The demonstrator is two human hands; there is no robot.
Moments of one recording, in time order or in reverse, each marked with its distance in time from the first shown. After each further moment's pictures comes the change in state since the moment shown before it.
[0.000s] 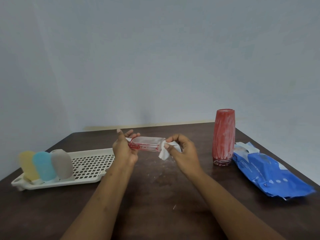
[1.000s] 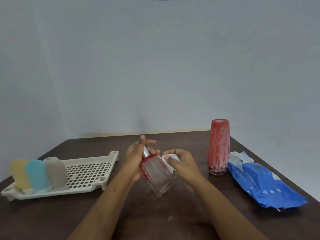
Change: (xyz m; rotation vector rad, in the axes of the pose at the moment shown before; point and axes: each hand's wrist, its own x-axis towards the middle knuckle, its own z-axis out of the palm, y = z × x) left_hand -0.035 -0.015 0.008 0.399 -0.468 0.043; right_hand 0.002 -0.005 -0.014 -0.062 -0.051 0.356
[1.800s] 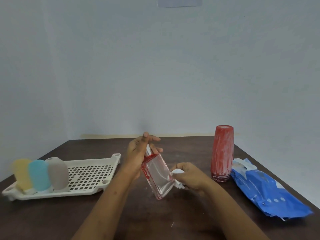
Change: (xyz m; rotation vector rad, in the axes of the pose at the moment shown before) left_hand -0.006 0.024 0.002 0.149 -0.086 0.211; right_hand -0.001 -0.002 -0.018 -0.328 -0.269 0.186
